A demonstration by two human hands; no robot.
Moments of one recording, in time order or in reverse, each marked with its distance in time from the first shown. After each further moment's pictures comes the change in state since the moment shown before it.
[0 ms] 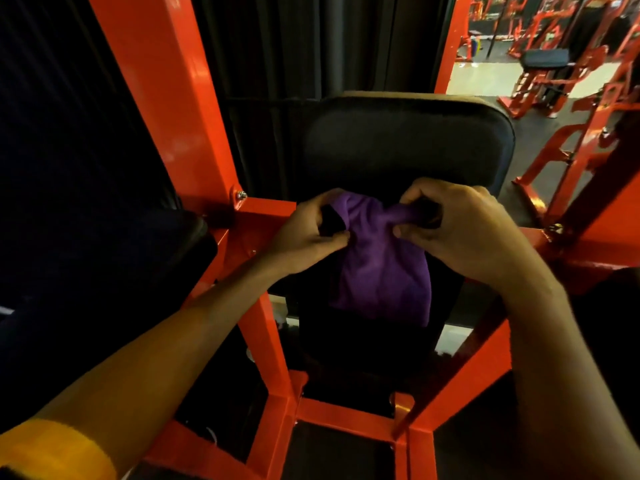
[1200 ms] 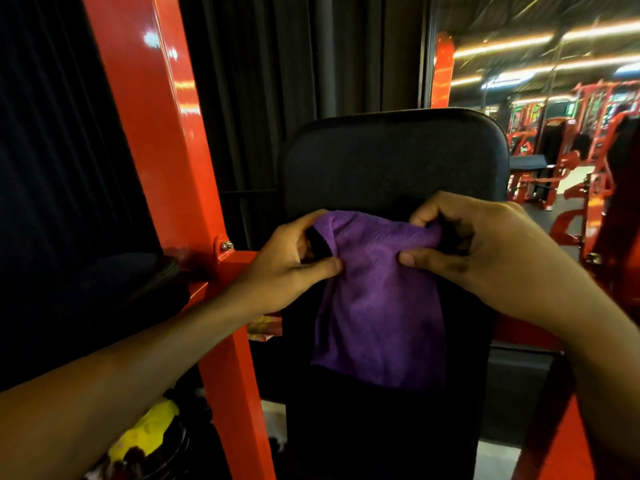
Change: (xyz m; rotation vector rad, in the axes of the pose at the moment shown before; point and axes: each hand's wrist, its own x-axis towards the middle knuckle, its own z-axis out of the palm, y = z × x) left_hand 0.005 -0.012 0.003 -0.009 0.020 0.311; right_hand -0.011 0.038 0.026 0.095 0.289 -0.261
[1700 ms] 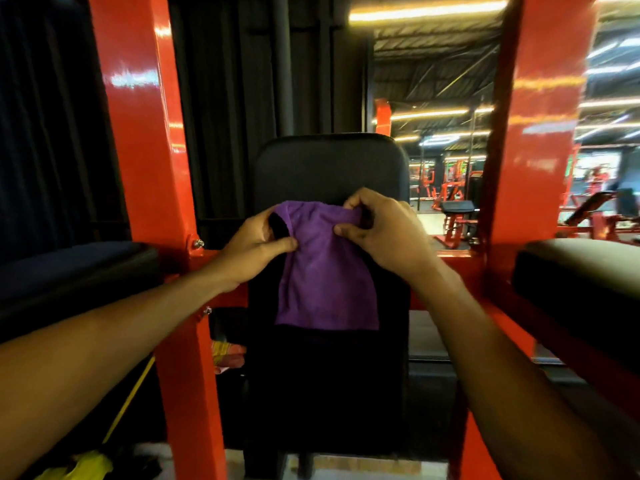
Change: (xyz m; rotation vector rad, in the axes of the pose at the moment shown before) left_hand -0.008 -0.001 0.007 -0.023 0.068 0.032; right_hand -0.007 0.002 0.029 -0.134 0.259 0.017
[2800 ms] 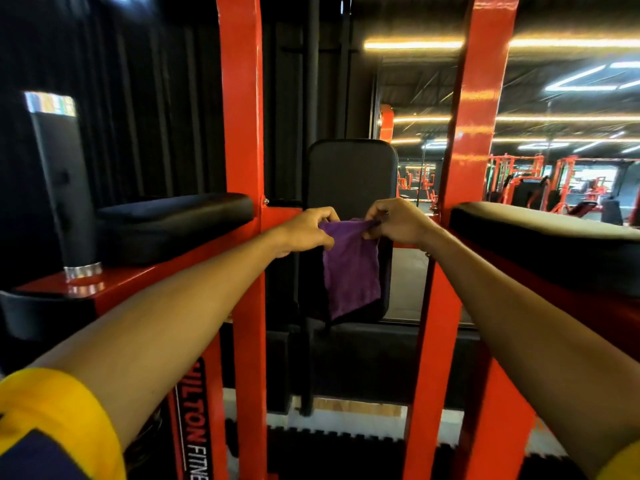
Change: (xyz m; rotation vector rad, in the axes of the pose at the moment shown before) left_hand -0.194 0.151 0.006 0.342 -0.264 -0.208; right_hand -0.142 -0.136 -0.085 0.031 -0.344 0.178
